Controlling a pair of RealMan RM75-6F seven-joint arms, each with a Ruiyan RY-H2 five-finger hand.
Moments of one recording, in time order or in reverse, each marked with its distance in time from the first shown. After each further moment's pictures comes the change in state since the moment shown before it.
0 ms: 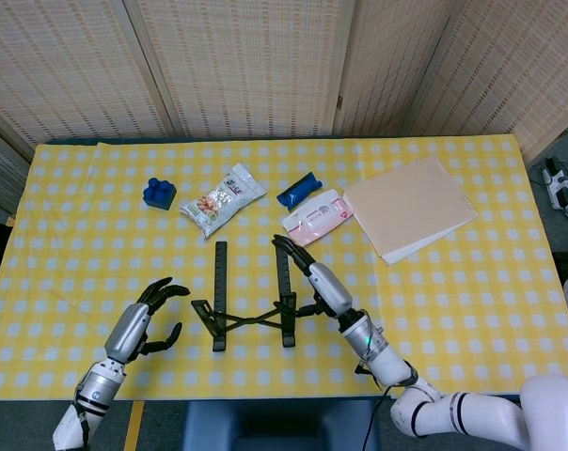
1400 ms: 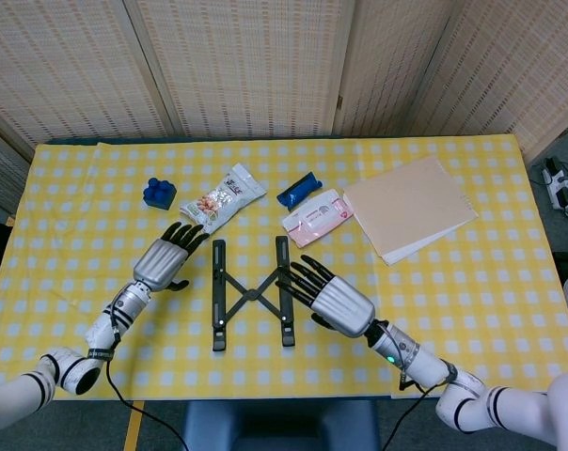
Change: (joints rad) left arm -0.385 -0.137 -0.123 0.551 -0.082 -0.427 0.405; right arm -0.008 0.146 -0.165 0.115 -0.328 0.099 -0.737
